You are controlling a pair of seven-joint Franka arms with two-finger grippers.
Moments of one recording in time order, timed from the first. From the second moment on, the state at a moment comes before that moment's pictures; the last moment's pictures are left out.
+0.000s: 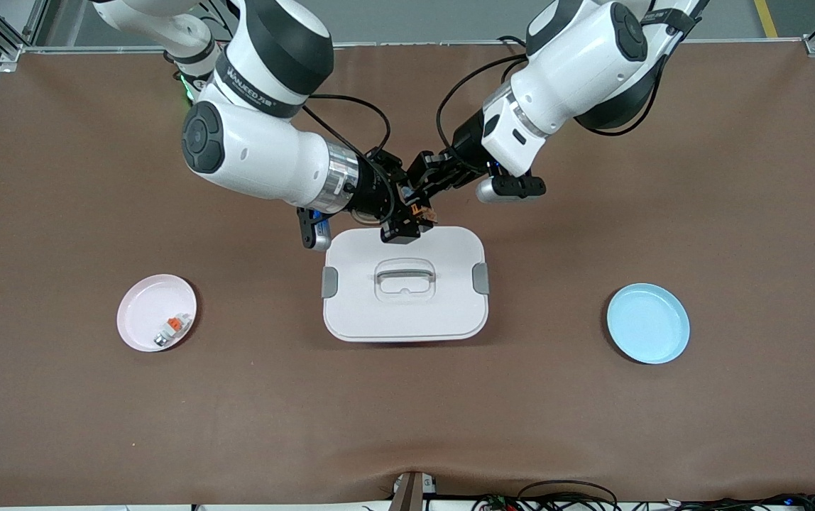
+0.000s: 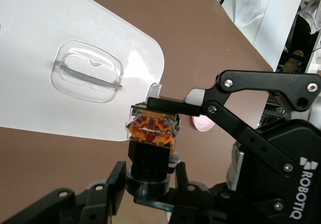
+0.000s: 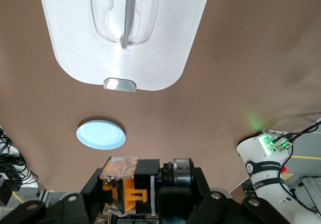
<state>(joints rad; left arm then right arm) 0.10 0.17 -0.83 -1.82 -0.50 2.47 -0.77 0.53 0.50 0.10 -1.20 0.63 1.91 1.82</state>
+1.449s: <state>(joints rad) 0.10 0.17 -0.83 -1.81 -0.49 2.48 -0.79 0.53 0.51 0.10 -1.20 0.63 1.91 1.82</state>
